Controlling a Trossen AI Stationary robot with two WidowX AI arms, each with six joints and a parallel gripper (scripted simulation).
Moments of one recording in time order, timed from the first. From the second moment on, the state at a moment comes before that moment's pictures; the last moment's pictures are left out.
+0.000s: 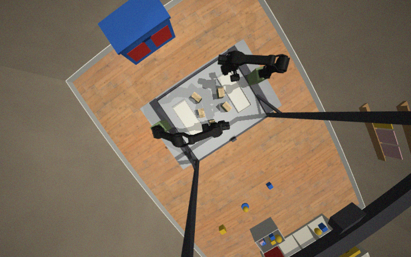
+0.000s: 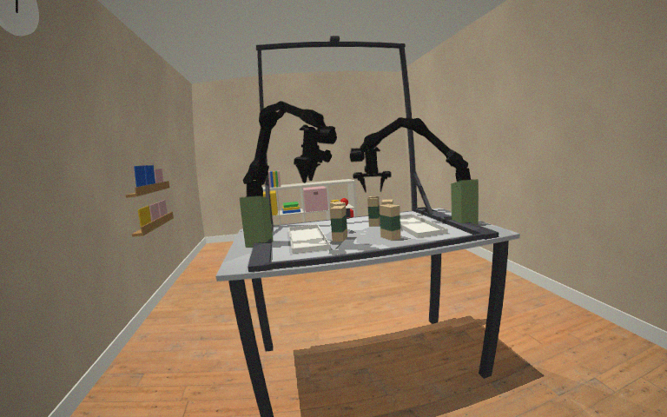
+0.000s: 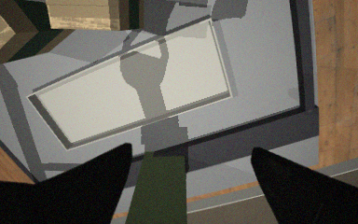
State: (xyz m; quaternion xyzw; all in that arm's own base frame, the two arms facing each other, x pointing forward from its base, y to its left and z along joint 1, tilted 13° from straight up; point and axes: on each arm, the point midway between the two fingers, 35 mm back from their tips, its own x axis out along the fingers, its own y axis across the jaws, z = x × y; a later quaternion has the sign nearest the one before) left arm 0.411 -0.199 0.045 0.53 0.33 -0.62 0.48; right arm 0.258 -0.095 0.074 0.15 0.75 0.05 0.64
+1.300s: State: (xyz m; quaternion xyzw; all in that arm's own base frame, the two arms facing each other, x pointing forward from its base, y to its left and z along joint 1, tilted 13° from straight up) left arm 0.412 -0.200 0.044 0.53 0.33 -0.62 0.47; right arm 0.305 -0.059 0.051 0.30 0.72 -0.15 0.61
